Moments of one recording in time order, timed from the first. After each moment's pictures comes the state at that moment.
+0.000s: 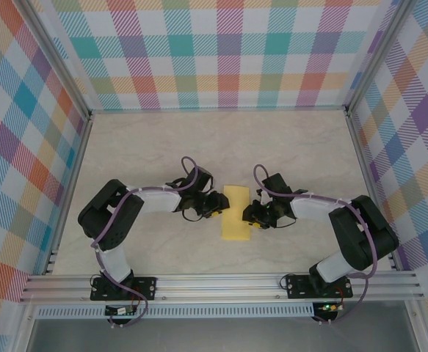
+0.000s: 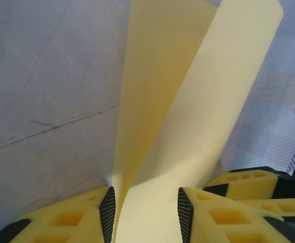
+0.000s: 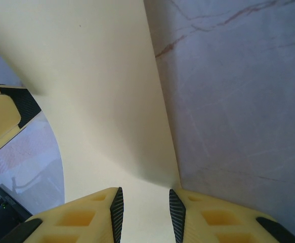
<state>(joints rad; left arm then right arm) -0.69 1.80 0.90 -0.05 0.45 -0.98 0.50 1.52 0.63 -0.28 -0.51 0.77</state>
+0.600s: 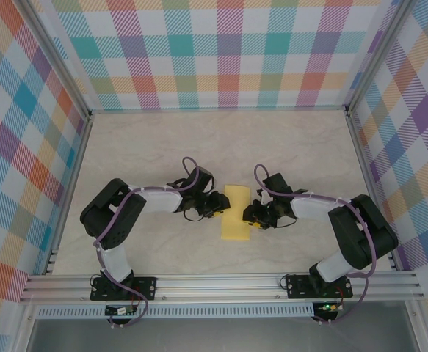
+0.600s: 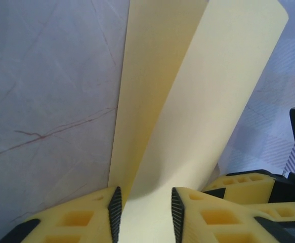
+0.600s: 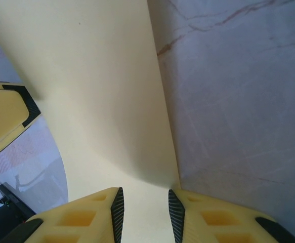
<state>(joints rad) -0.69 1.81 0.90 -0.03 0.44 -1.00 0.50 1.53 0.63 -0.27 -0.52 0.77</state>
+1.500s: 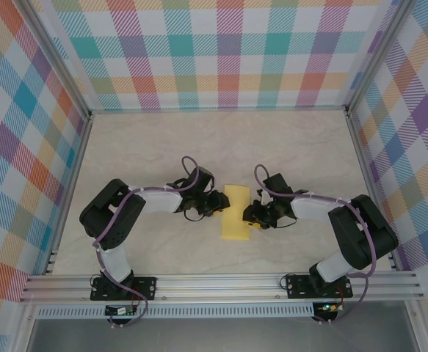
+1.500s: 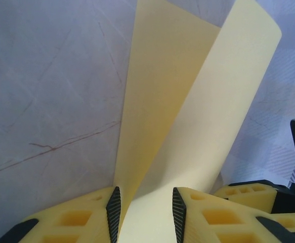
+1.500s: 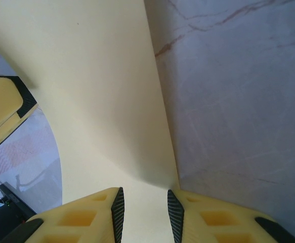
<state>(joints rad) -0.70 1.81 0.90 -0.01 0.40 -1.00 0.50 1.53 0.62 -0.26 -0.53 0.77</state>
